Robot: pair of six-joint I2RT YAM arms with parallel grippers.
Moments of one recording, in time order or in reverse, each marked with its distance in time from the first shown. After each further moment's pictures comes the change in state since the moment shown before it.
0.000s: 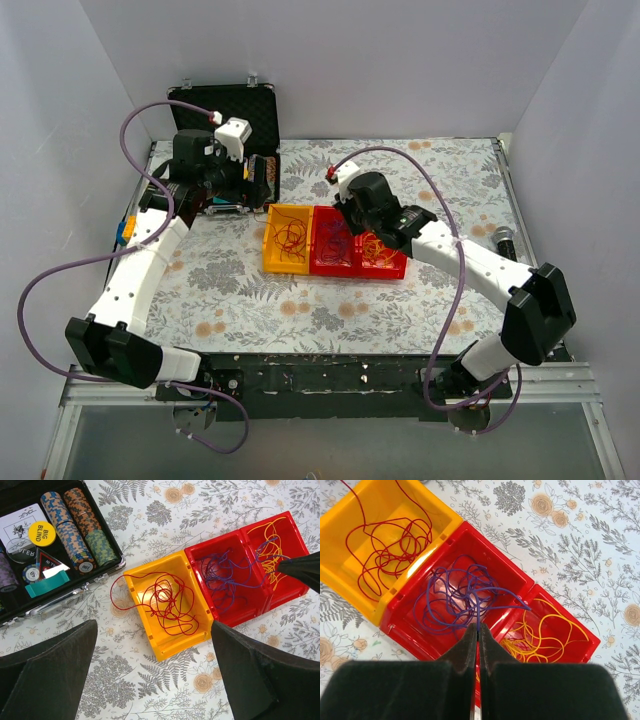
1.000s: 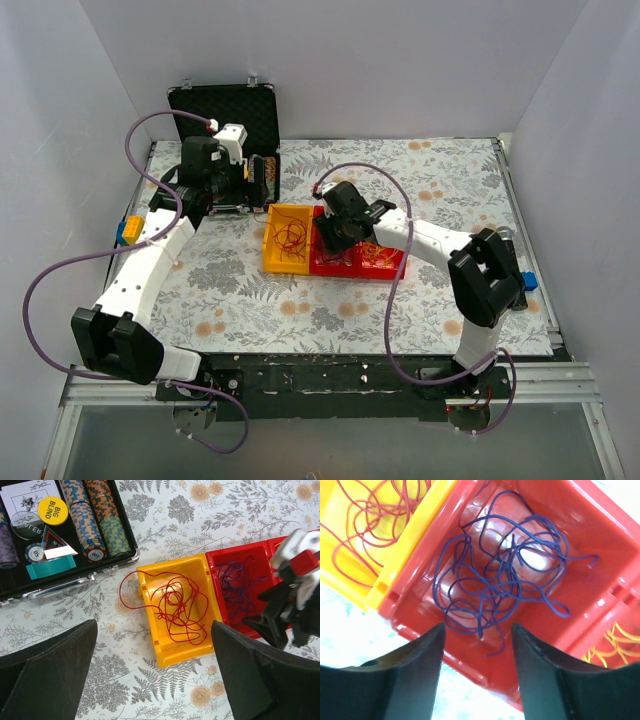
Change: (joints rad) left arm 0.000 0.021 -0.089 0.090 -0.108 -0.111; right arm -0.001 0.351 0.123 -0.133 -0.109 0.205
